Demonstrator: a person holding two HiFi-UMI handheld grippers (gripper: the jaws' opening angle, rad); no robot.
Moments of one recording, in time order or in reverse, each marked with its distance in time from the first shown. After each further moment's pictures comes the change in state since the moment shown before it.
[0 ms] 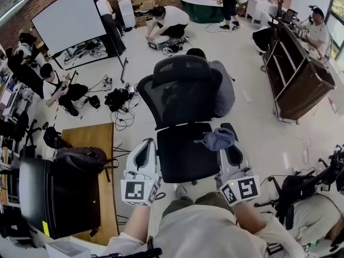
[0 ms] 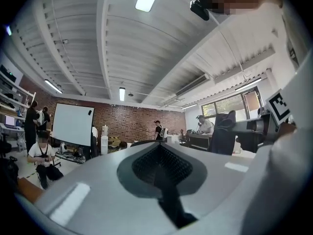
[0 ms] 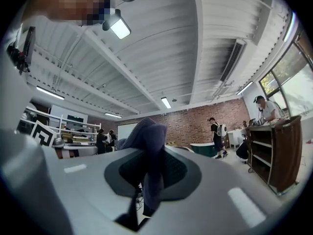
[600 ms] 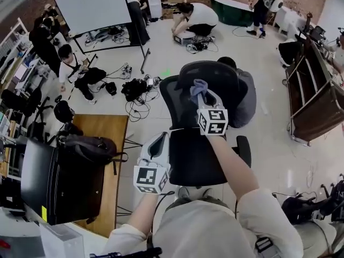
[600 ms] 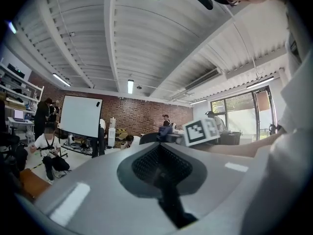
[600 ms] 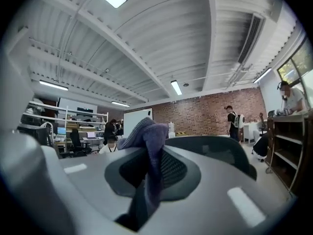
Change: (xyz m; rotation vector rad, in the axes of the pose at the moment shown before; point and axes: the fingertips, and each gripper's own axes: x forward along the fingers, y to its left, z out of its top) left arm 0.089 0.034 -0.048 -0.023 0.120 0.067; right arm 0.299 -0.067 -0.204 0.043 0.299 0.076
